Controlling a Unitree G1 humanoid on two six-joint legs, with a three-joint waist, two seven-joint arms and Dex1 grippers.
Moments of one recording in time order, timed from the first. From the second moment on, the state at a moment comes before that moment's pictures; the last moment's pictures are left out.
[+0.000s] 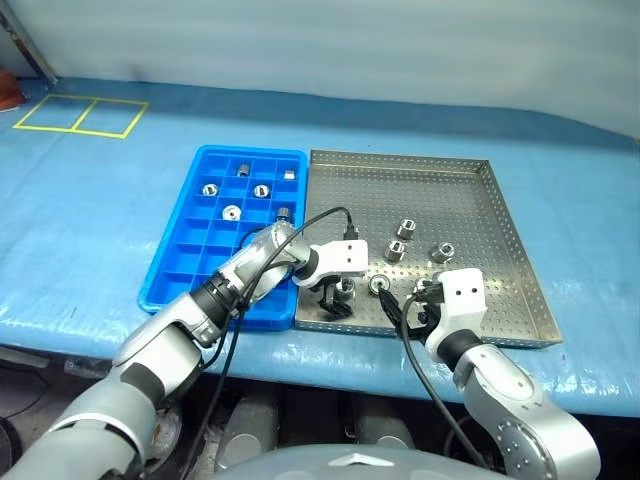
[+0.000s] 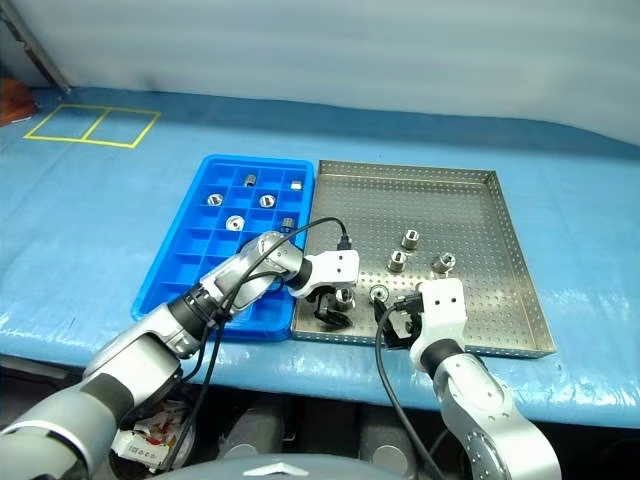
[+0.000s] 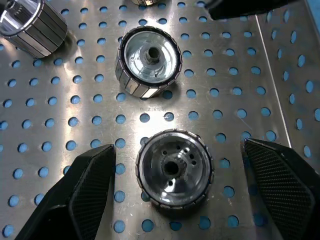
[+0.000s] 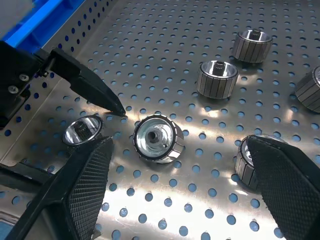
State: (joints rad) left arm -0.81 0.29 -0.73 0.28 0.04 0.53 -1.07; right arm 0.28 -0.22 -0.01 -0.87 0.36 0.93 0.04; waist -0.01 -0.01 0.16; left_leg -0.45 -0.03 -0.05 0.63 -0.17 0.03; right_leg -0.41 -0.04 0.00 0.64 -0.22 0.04
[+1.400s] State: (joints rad) left arm -0.43 0.16 0.00 -0.15 0.08 0.76 -0.15; right arm 0.05 -0.27 0.16 -0.71 0.30 0.90 0.16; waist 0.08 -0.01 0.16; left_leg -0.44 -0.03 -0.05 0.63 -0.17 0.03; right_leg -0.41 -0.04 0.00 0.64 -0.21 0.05
